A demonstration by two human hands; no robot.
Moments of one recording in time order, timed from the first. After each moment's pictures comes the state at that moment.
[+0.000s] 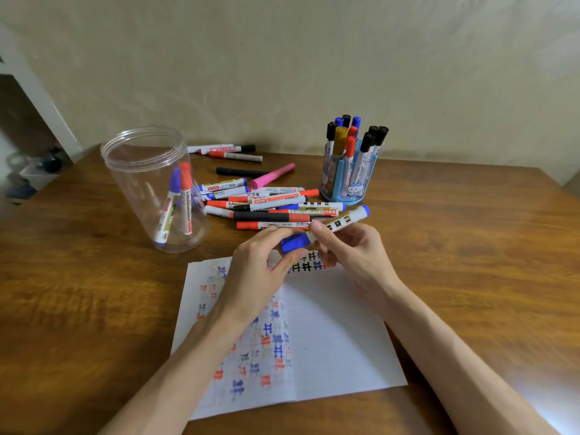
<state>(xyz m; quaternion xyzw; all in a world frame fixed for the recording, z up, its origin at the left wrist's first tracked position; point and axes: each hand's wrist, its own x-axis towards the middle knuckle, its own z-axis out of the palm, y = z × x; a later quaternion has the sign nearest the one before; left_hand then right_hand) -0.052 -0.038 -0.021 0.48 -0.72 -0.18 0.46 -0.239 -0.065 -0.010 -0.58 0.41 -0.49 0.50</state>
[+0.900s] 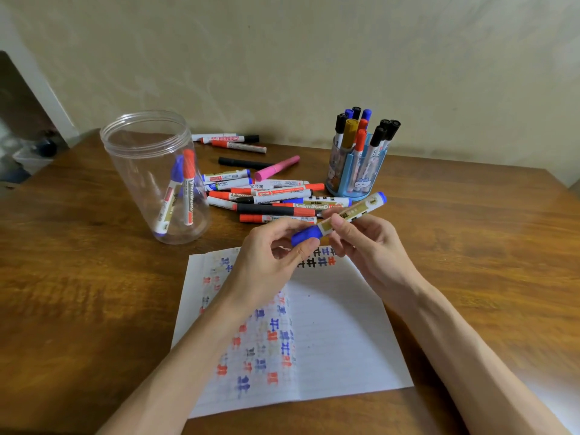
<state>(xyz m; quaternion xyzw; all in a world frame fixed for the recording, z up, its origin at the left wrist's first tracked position) -0.053 -0.037 -0.010 0.47 -0.65 -0.38 0.47 -0.249 -0.068 -0.003 -0.57 0.36 -0.48 0.56</state>
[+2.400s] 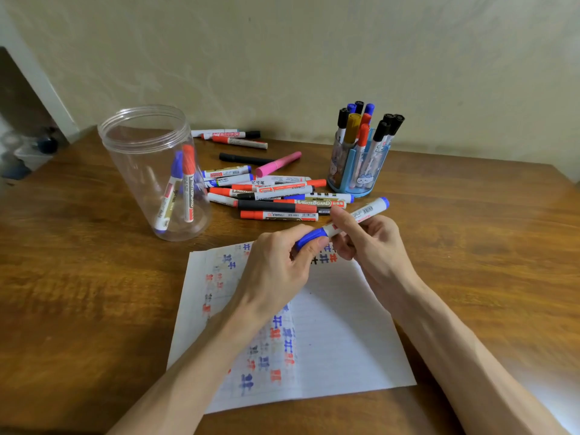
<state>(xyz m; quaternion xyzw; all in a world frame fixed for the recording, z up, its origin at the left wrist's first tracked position) -0.067 -0.031 -0.012 0.50 -0.71 -0.24 0.43 -0.239 -0.066 -0.005 -0.54 0.43 -0.51 0.52</state>
